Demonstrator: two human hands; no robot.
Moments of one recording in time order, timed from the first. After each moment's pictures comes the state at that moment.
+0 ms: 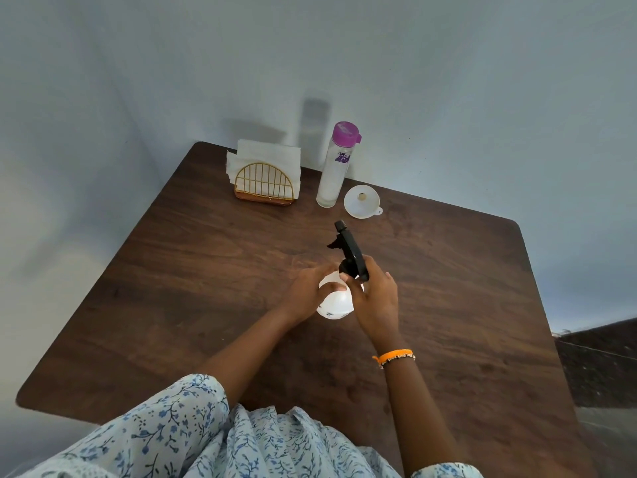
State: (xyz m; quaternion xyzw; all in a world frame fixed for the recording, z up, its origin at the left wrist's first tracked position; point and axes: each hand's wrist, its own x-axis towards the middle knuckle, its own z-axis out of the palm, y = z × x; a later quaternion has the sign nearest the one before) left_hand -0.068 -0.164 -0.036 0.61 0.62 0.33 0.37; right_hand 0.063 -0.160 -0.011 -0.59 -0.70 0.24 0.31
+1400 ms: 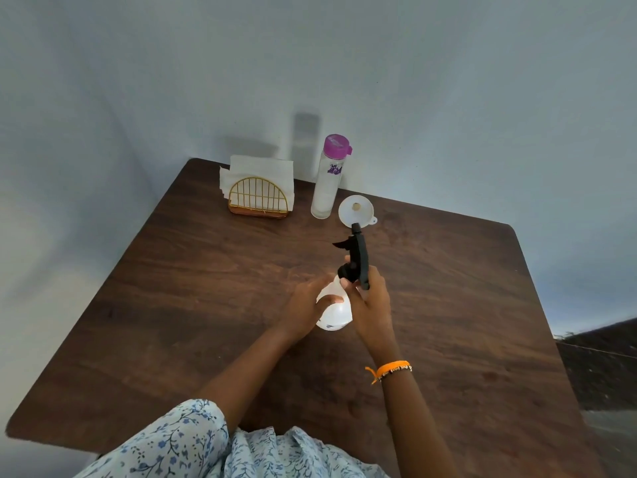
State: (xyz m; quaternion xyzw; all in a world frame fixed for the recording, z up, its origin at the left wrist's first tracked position) left_hand -0.066 -0.165 -0.048 0.60 0.63 0.34 0.37; right_hand 0.056 -0.160 0.000 -0.58 -0.62 0.38 0.36
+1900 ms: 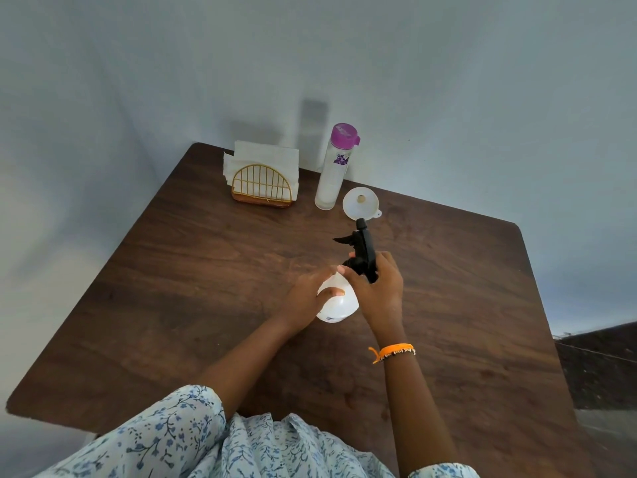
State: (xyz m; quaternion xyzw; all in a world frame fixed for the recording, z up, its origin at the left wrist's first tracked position) left_hand -0.067 -0.165 -0.051 0.60 0.62 0.33 0.37; right_hand 0.056 -0.149 0.023 -0.60 -0.62 0.35 0.37
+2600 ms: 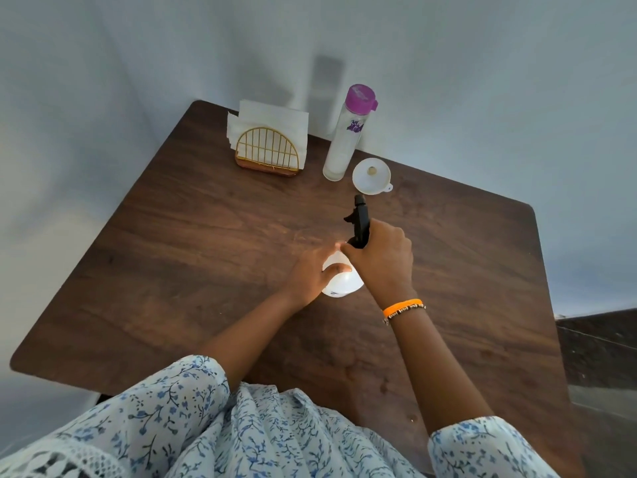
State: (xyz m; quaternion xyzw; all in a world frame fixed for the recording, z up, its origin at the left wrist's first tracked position) left_hand -0.065 -0.166 -0.052 0.61 0.62 0.34 0.35; right_hand 0.039 -0.136 0.045 -0.65 -0.72 0.17 0.14
